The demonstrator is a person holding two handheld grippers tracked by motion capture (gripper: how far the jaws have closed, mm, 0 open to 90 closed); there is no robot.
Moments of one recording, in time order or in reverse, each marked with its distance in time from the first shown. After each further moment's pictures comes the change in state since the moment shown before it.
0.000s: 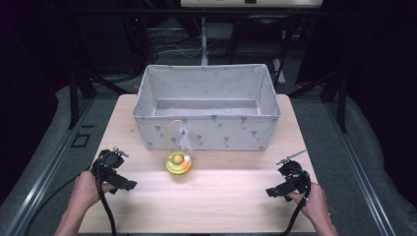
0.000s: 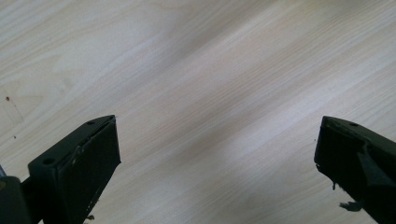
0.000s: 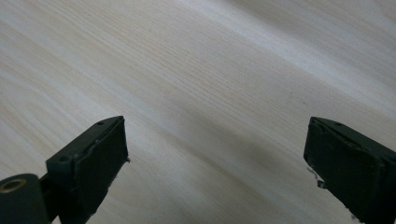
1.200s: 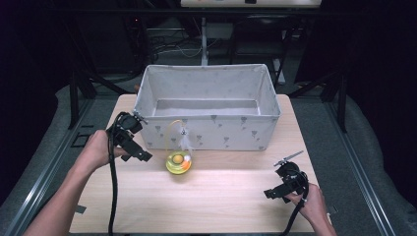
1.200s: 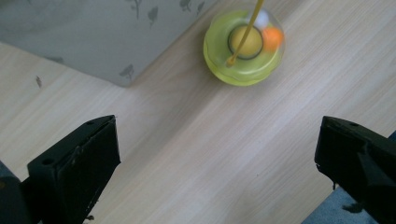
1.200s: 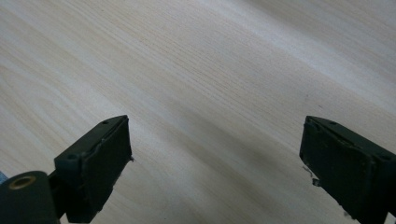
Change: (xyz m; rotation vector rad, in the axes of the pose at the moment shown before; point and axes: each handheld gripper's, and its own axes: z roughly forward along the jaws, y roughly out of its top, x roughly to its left) left arm -0.025 0.109 -0.073 0.004 -0.071 0.208; right arm 0.006 0.000 0.001 0.012 0.009 -0.029
